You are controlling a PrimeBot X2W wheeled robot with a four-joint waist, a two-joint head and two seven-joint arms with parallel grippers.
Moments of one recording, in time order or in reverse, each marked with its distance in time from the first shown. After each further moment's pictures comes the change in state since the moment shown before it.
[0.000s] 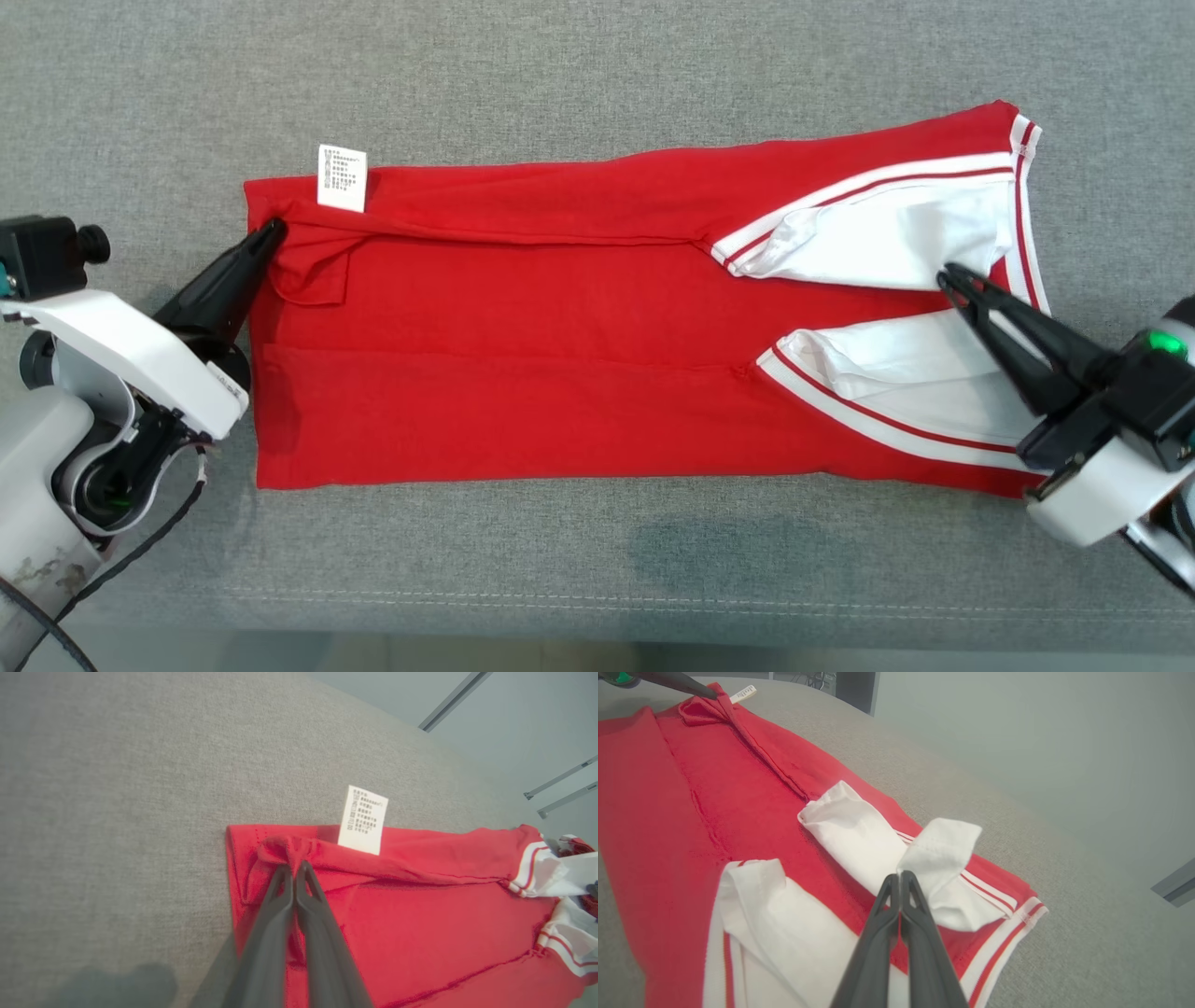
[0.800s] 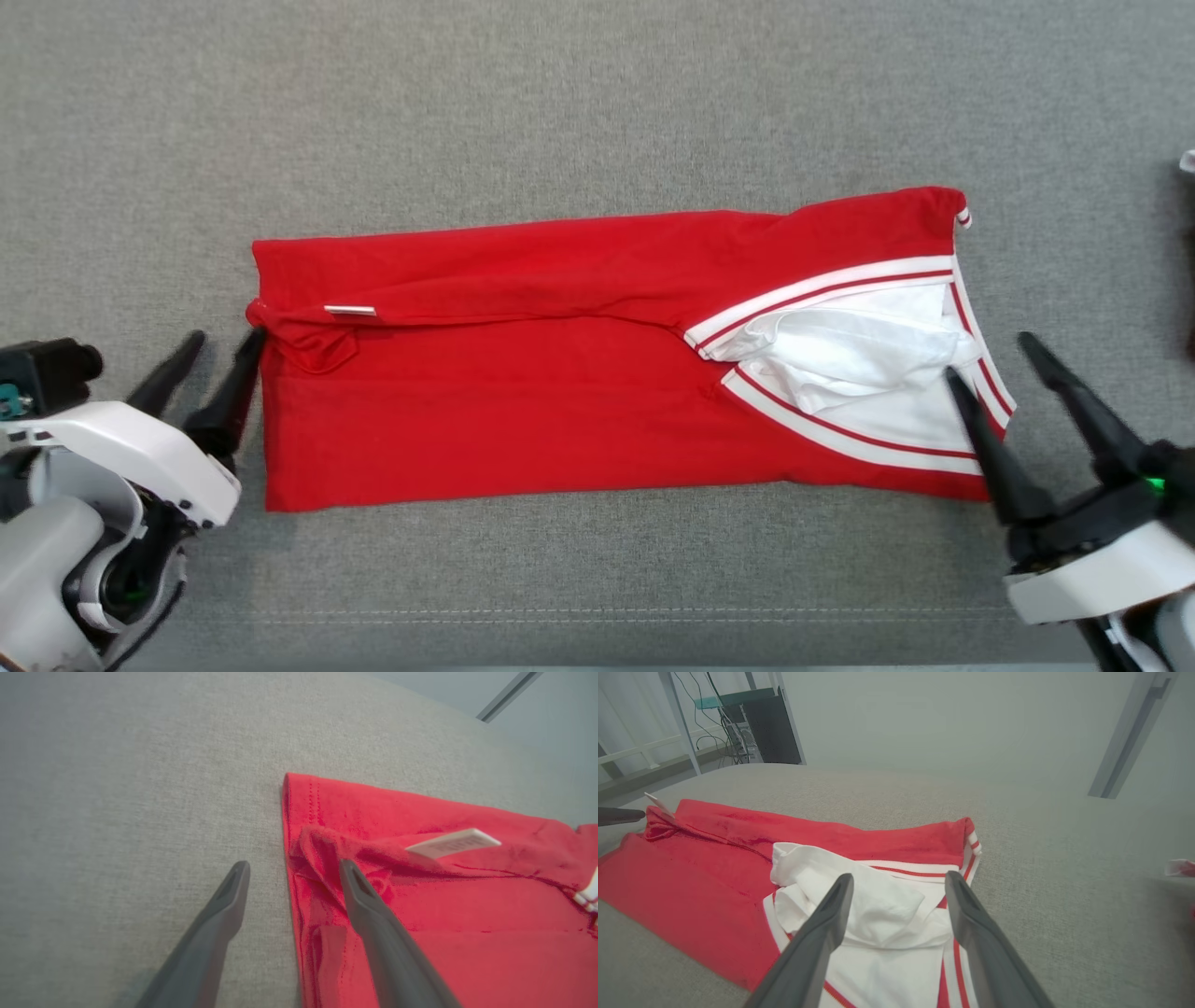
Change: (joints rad) left arm 0.205 0.022 0.047 -0.042 0.061 0.205 -0.066; right arm 0.345 0.262 -0.298 -0.044 0.102 0.000 0.000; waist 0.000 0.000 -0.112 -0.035
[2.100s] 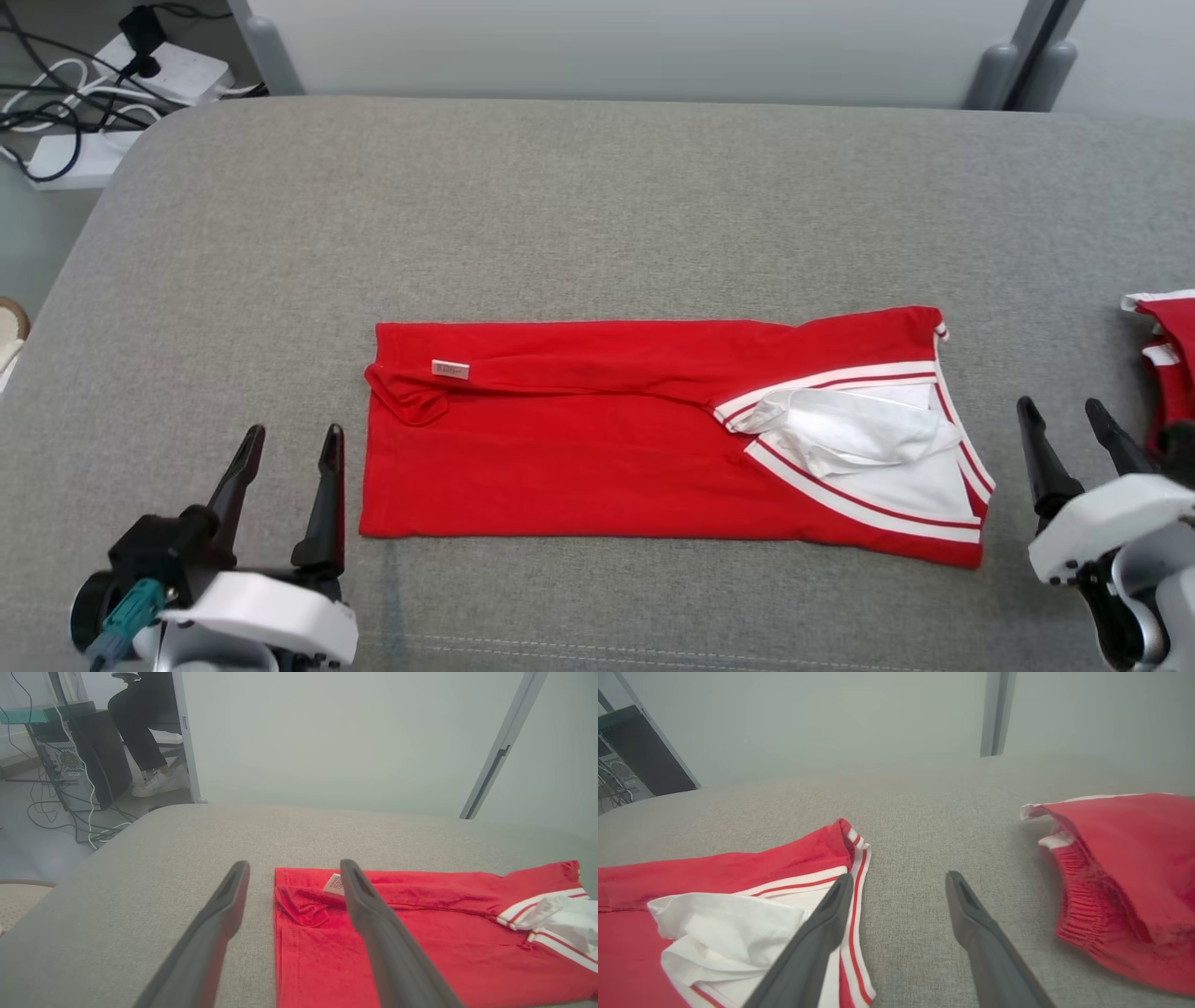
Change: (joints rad) left arm 0.550 -0.281 0.534 -0.321 0.723 0.270 -0.003; right arm -0.121 0.184 -0.235 0.522 0.023 0.000 0.135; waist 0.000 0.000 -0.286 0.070
